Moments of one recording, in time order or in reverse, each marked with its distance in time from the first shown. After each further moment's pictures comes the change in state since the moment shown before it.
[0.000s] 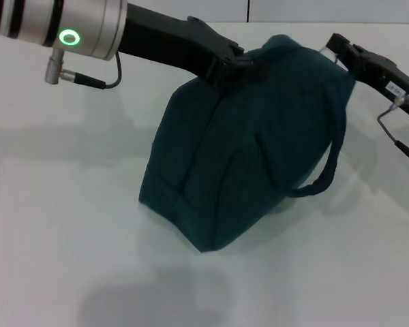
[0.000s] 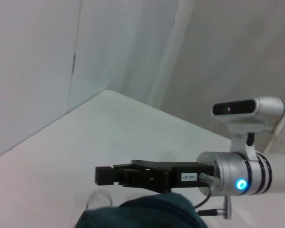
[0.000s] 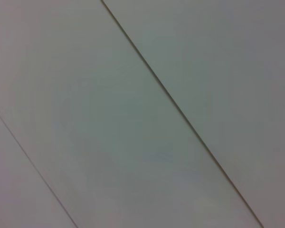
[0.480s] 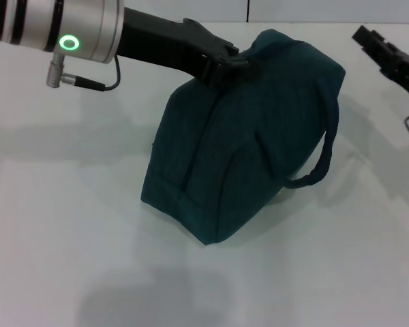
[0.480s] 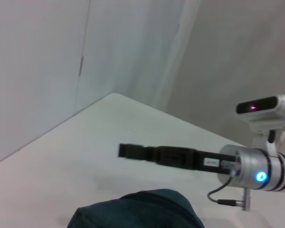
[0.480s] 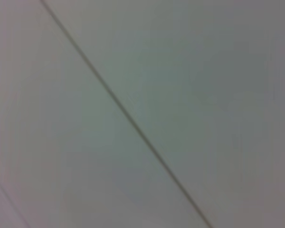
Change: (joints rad) left arm 0.003 -0.001 -0.016 -0.062 -0.007 -0.030 0.061; right arm -0.063 -0.005 0.033 0.007 0.061 -0.062 -0.015
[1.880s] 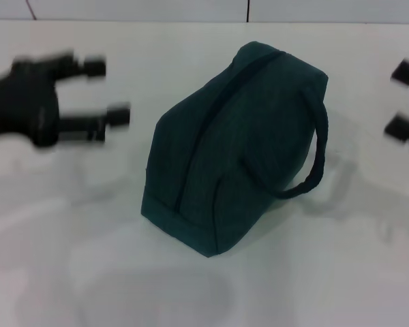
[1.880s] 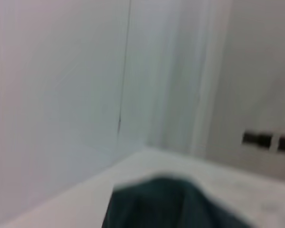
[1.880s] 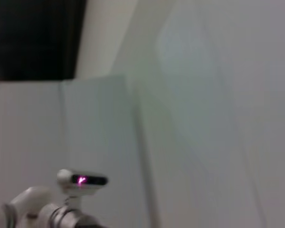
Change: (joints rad) left arm 0.418 0.015 -0.307 0.022 -0.294 0.219 0.480; right arm -0.105 -0.188 0.061 -0.087 -0.448 -0.646 -0.190
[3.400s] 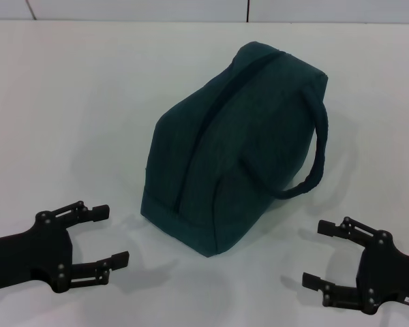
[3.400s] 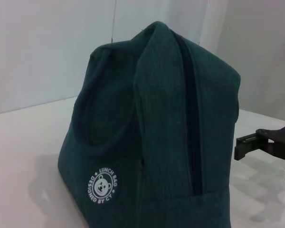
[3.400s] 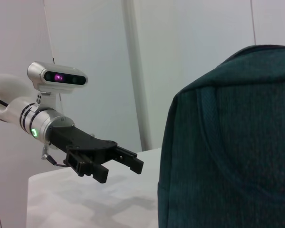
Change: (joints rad) left arm 0.100 -0.011 -0.041 -0.554 0.201 -0.047 0.613; right arm -0.122 0.149 0.012 0.097 -0.358 0.288 -0.290
